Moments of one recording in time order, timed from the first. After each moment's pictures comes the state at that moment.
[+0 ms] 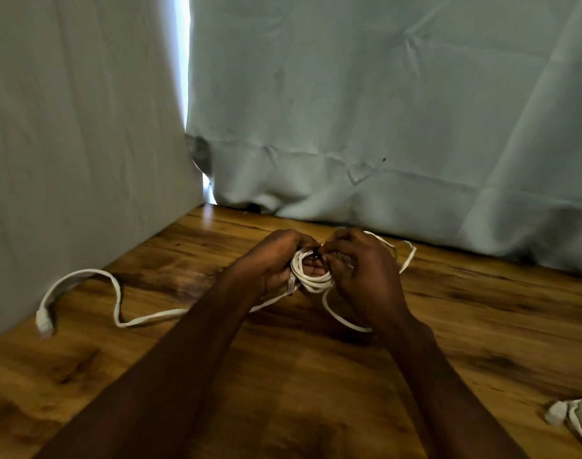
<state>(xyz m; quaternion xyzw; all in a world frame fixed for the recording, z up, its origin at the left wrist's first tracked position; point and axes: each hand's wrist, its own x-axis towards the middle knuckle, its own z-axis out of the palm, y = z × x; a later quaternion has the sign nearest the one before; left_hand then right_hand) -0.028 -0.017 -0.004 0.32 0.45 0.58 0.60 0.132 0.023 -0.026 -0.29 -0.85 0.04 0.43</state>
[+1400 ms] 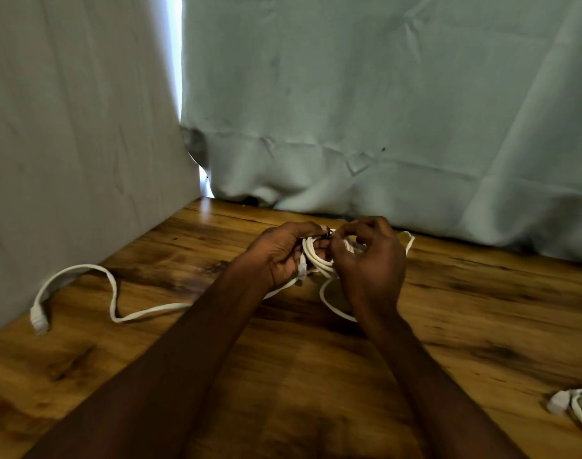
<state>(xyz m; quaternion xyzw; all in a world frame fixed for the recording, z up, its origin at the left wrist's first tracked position) -0.021 -0.014 -0.007 0.25 0.39 0.63 0.62 0.117 0.008 -0.029 -0.40 -0.70 0.11 0.58</state>
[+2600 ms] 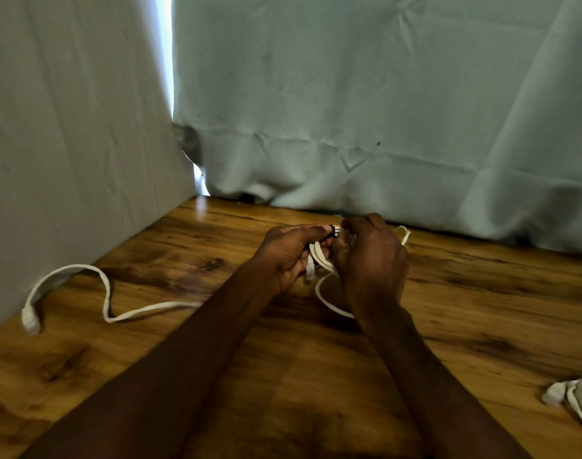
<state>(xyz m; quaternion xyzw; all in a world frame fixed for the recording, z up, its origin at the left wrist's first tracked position) -0.004 -0.008 -0.022 0.27 0.39 0.69 0.55 0.123 0.008 -0.022 -0.48 -0.74 -0.06 0.46</state>
